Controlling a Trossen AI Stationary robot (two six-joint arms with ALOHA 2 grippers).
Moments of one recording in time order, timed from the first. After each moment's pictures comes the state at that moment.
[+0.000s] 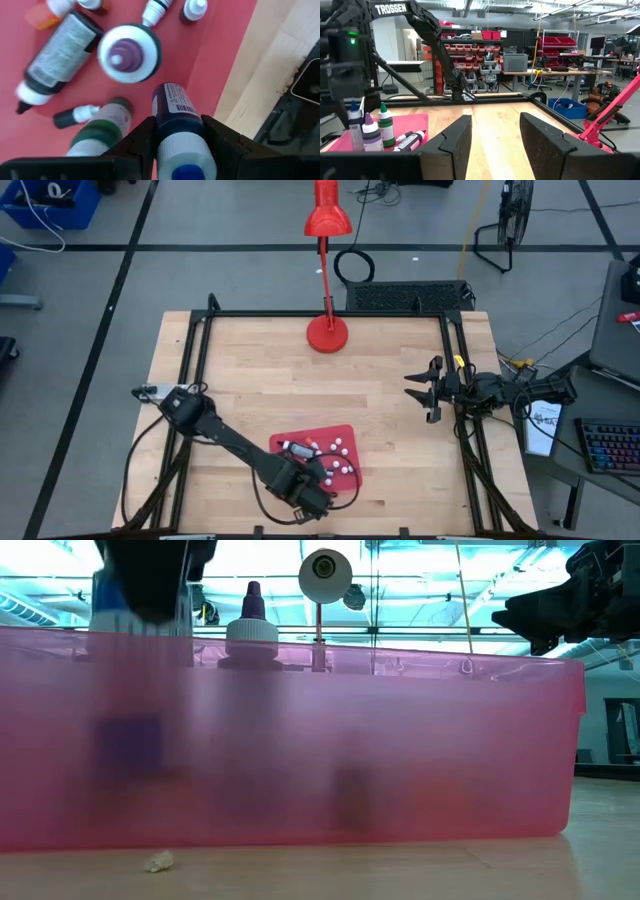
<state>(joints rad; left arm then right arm) -0.55 2.20 1.99 -1.25 -0.03 -0.99 0.14 0.01 0.02 0.13 0.29 -0.03</state>
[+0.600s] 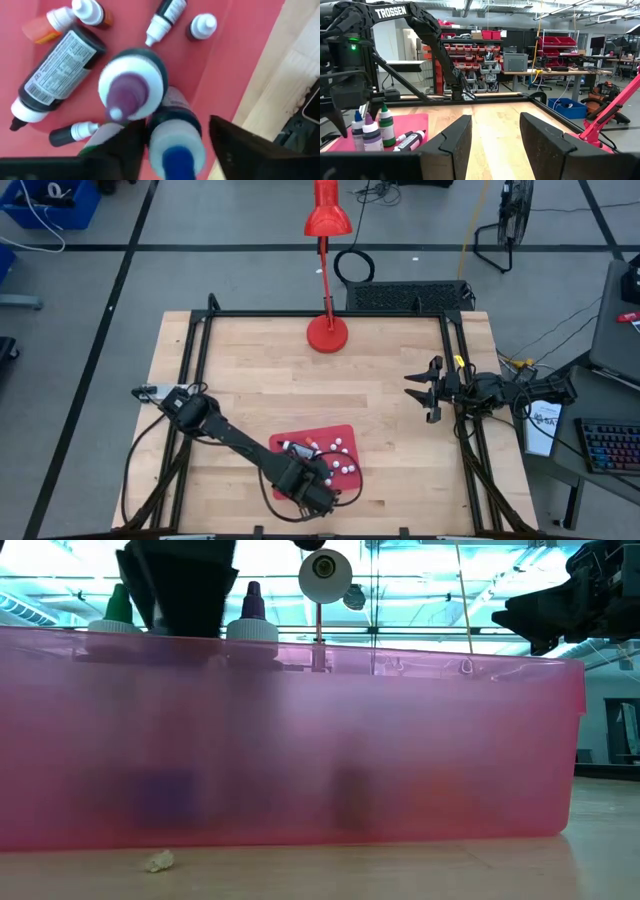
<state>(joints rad) -0.54 2.24 1.99 -1.21 -0.04 -0.99 0.14 0.01 0.02 0.13 0.29 -0.03</state>
